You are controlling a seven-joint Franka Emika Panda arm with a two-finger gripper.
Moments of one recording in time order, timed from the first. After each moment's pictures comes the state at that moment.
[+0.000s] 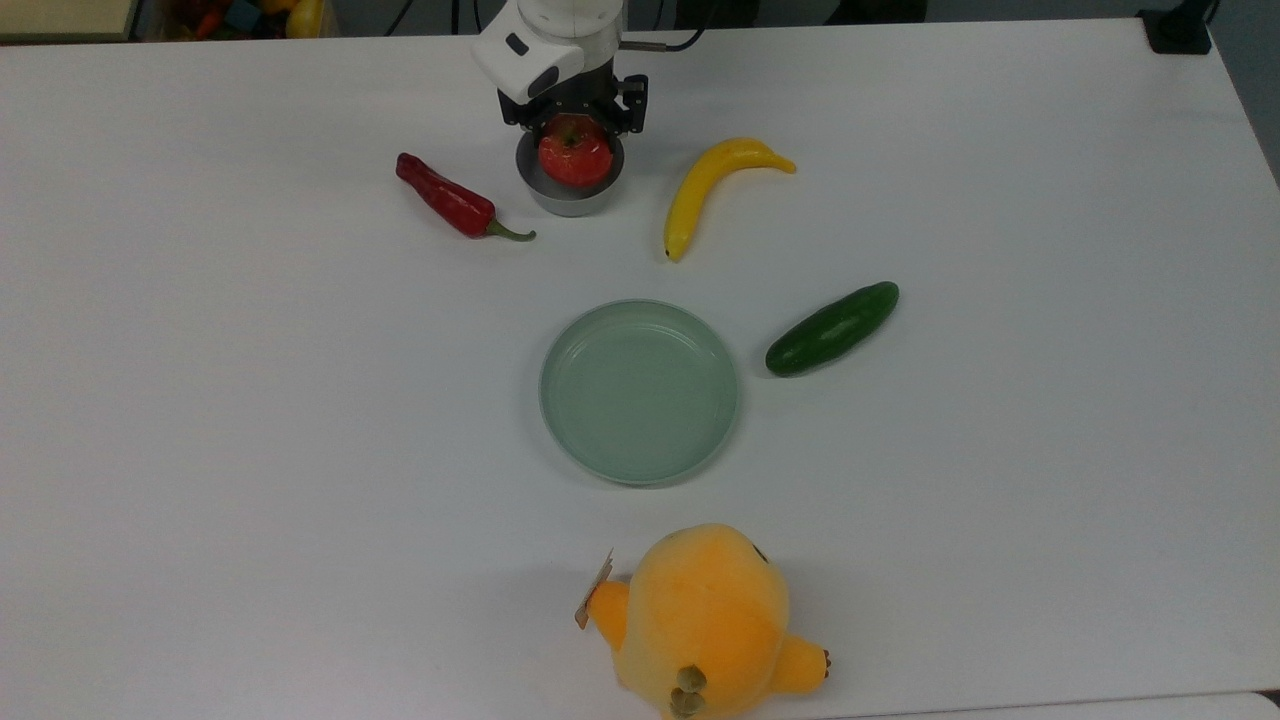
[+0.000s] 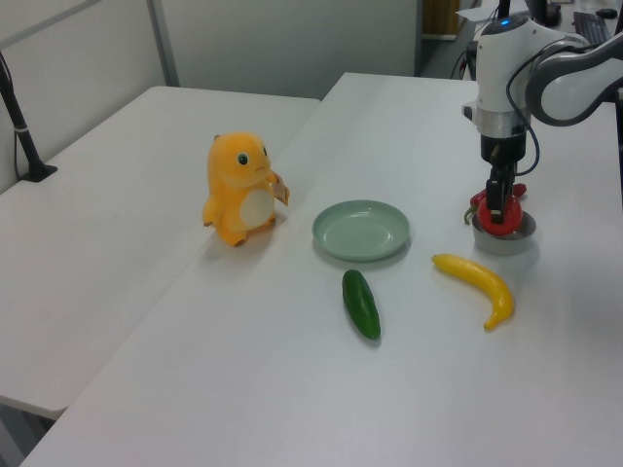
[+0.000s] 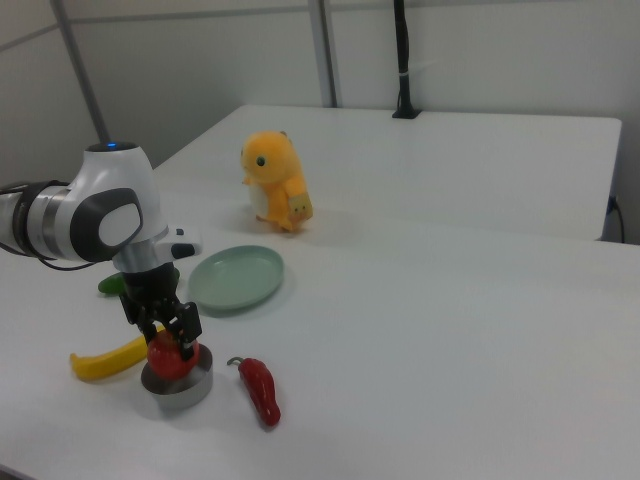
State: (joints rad) arm 0.11 -0.06 0.03 -2.28 -0.04 2.13 0.15
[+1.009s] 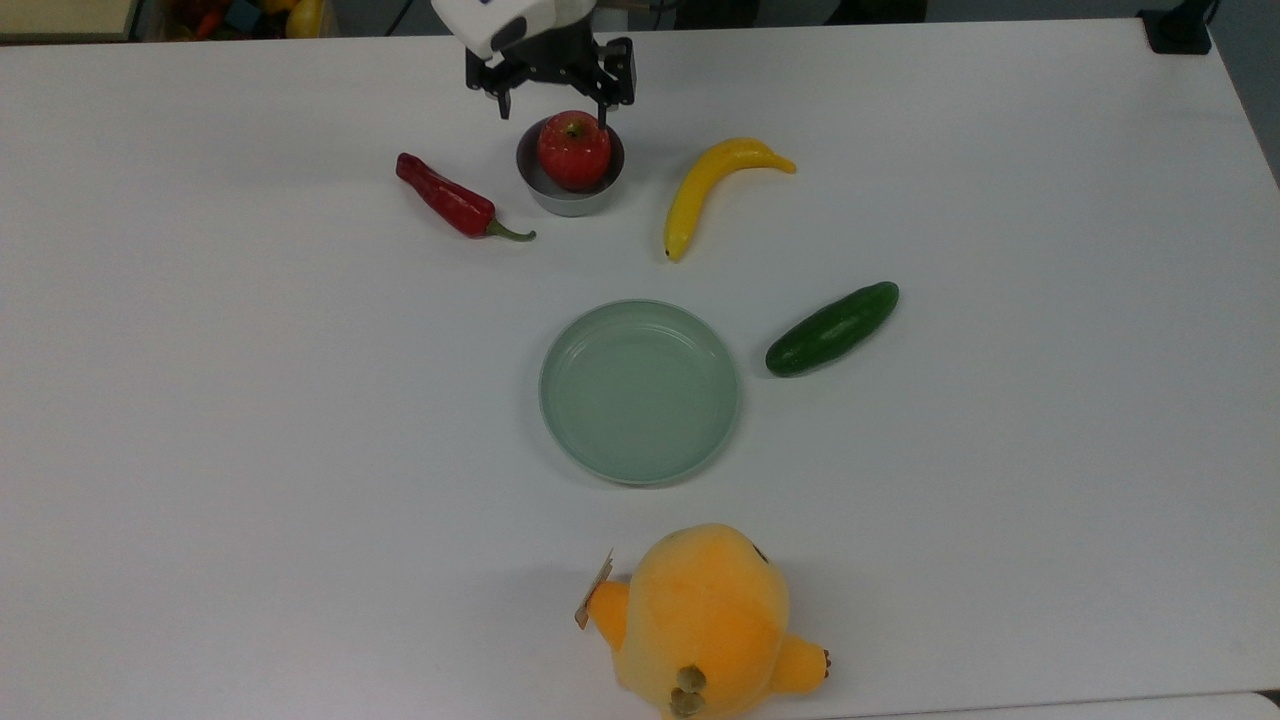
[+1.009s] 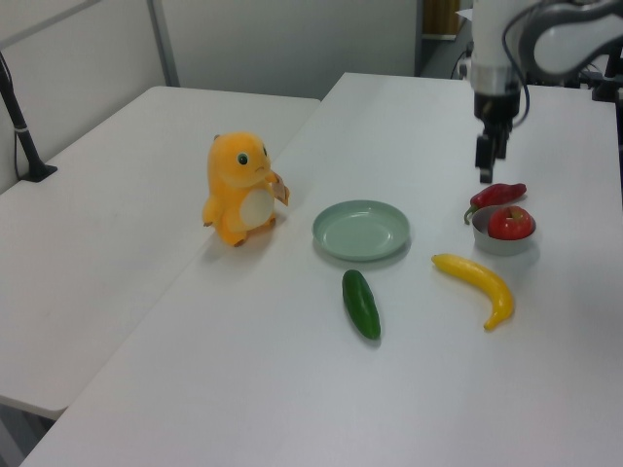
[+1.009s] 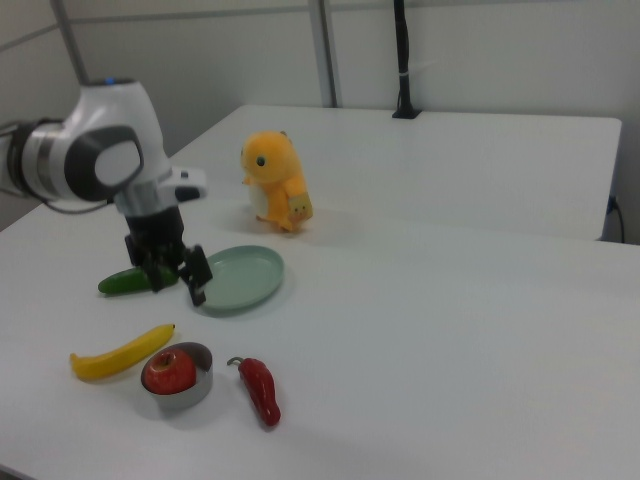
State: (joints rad) arm 0.07 -0.09 0.03 -2.10 -0.04 1.97 0.15
